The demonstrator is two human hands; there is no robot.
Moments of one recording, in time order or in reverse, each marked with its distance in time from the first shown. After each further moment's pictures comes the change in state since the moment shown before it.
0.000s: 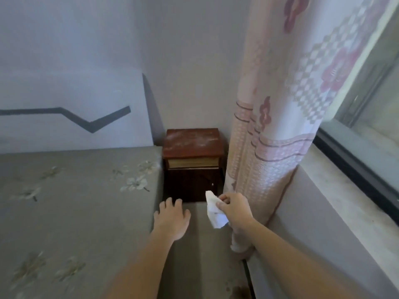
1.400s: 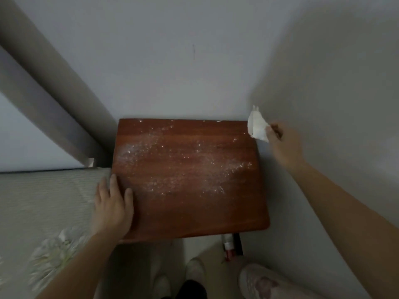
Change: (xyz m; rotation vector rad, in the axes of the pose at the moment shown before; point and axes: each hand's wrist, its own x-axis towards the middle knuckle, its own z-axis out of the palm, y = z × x) left_hand 0.744 -0.123 0.062 -0.210 0.057 -0.284; right_hand 0.814 0.050 0.041 -0.122 0.218 0.083
